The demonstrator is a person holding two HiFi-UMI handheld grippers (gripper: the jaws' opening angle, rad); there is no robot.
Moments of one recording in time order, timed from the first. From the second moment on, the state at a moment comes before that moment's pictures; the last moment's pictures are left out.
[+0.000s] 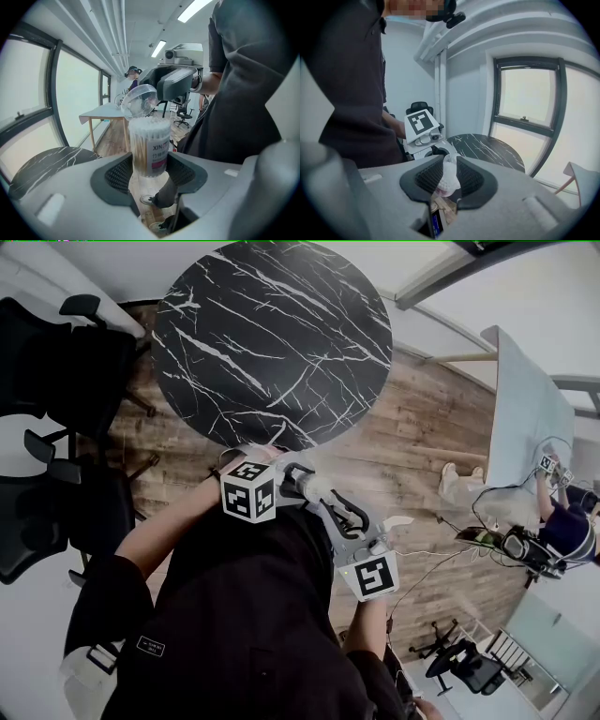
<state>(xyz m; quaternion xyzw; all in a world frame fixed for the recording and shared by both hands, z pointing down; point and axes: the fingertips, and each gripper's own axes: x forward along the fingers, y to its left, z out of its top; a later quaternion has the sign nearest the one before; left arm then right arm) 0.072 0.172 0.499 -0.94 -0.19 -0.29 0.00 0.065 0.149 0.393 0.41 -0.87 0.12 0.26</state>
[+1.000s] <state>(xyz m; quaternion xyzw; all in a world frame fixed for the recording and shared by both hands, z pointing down) 0.069 0.176 0.501 -0.94 -0.20 -0.28 0.00 0.072 0.147 0.391 0.41 -0.87 0.17 0.21</state>
